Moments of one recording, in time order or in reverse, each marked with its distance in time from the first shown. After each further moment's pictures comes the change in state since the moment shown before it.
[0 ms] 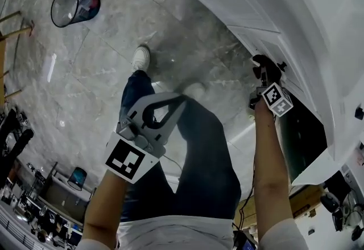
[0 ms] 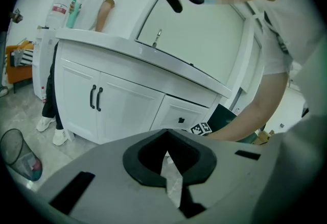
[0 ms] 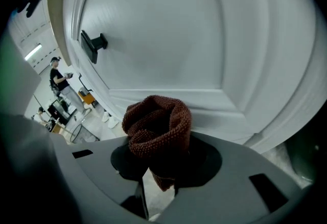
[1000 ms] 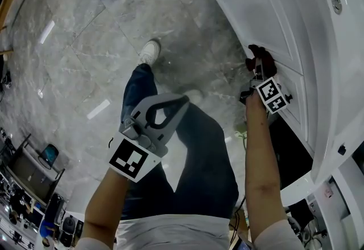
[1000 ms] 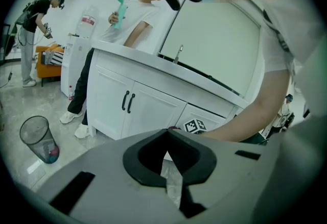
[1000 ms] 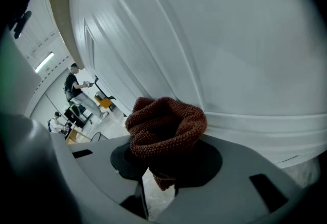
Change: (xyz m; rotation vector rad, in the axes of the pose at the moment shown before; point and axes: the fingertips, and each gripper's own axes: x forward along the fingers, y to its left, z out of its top) left arm -0.061 0.046 -0.004 -0.097 -0.128 0.193; right arm 0.061 0.169 0.048 -0.014 -0.012 0.176
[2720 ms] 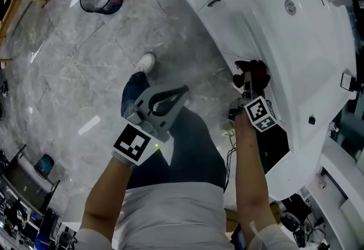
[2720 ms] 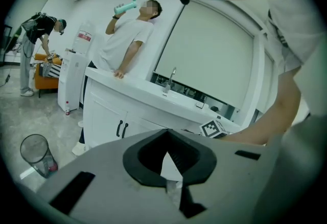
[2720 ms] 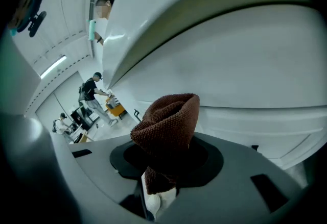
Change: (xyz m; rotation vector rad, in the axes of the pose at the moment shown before) left arm -0.045 -0.027 0.116 -0.046 -0.152 -0.008; right arm -0.151 0.098 0.098 -0.055 -0.094 0.035
